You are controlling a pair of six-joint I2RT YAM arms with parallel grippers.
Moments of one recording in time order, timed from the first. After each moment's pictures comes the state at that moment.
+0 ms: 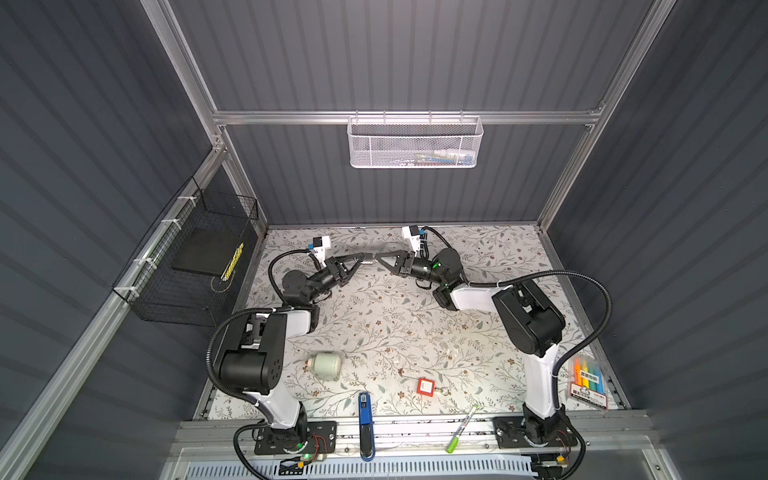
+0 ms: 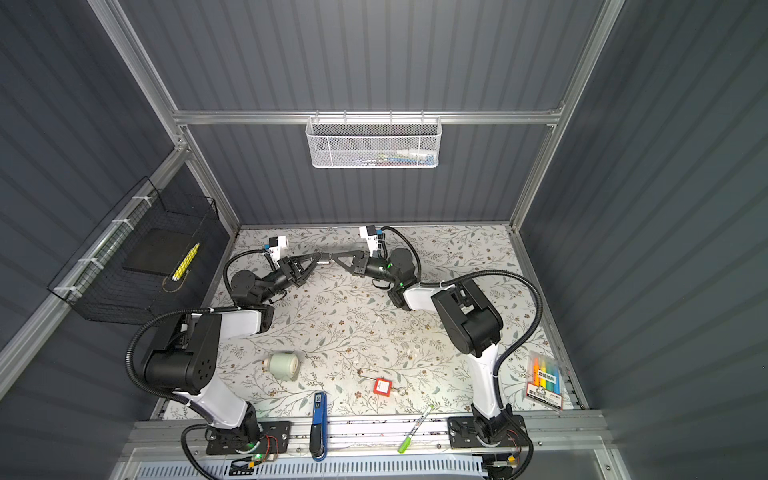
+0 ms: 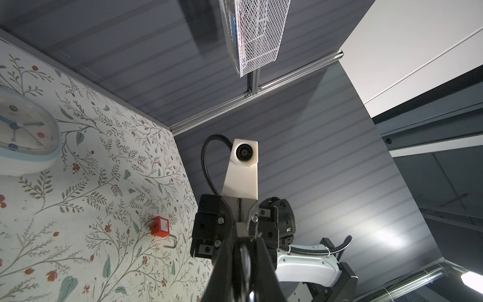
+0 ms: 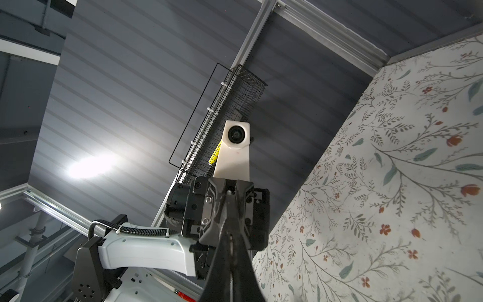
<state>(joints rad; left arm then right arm) -0.12 1.67 0.68 1.34 0.92 -1.45 0.59 2.07 1.19 1.17 -0.78 1.25</state>
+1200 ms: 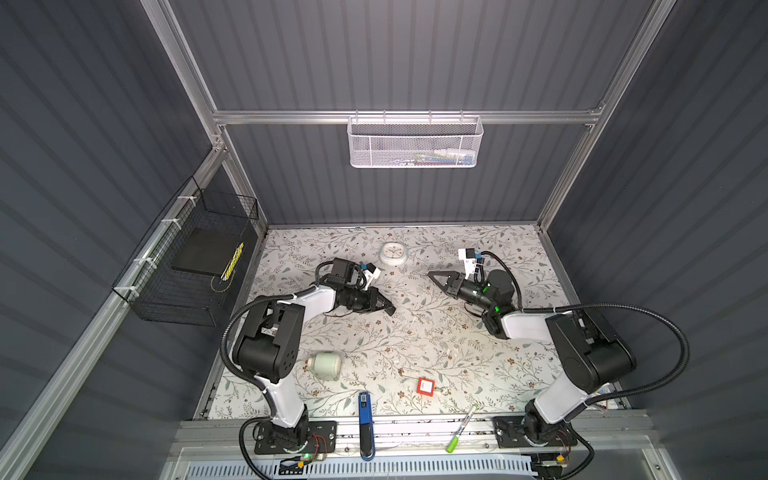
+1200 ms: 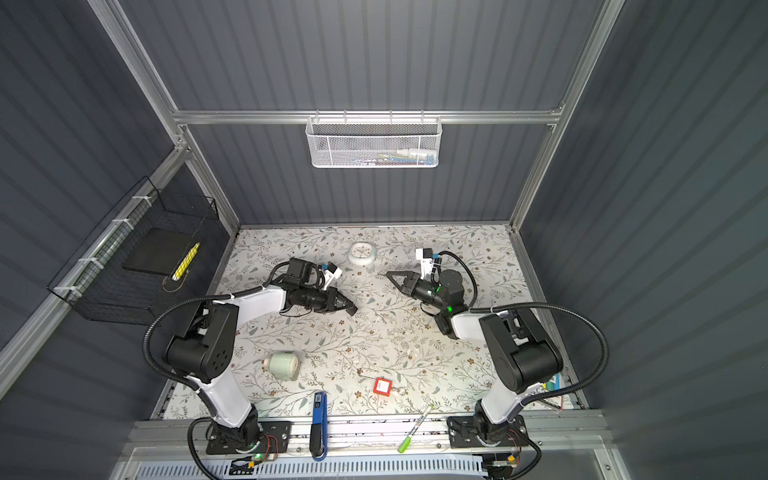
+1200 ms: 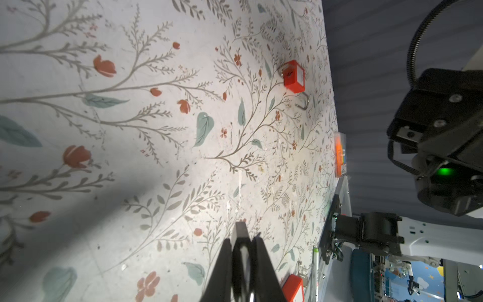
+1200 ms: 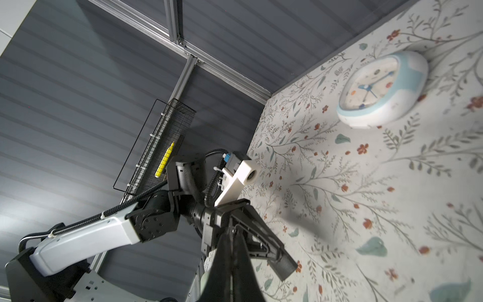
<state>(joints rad) -0.34 1.81 1.03 -0.23 0.85 -0.27 0.35 1.63 0.59 1.03 -0.71 1.04</state>
